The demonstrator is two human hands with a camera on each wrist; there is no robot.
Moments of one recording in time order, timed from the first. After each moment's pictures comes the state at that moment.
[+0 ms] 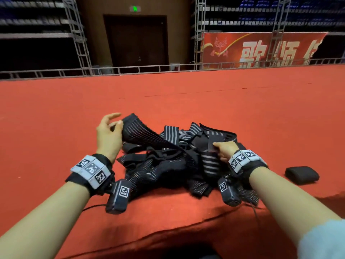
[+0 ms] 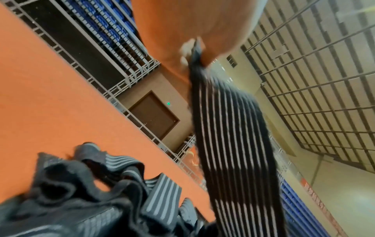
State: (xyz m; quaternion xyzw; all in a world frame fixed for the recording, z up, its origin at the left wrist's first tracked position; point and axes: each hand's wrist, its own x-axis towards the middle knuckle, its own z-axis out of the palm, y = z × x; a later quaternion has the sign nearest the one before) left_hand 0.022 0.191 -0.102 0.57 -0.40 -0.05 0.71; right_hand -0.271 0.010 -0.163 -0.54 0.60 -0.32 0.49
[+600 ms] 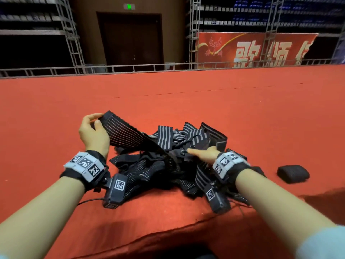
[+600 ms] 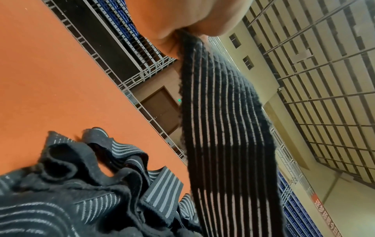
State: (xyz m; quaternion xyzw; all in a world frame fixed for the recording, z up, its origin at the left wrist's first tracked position) left_hand 0.047 0.171 -0.111 0.62 -0.30 0.08 0.72; right_hand -0.247 0.044 -0.164 -0.60 0.62 -0.24 0.45
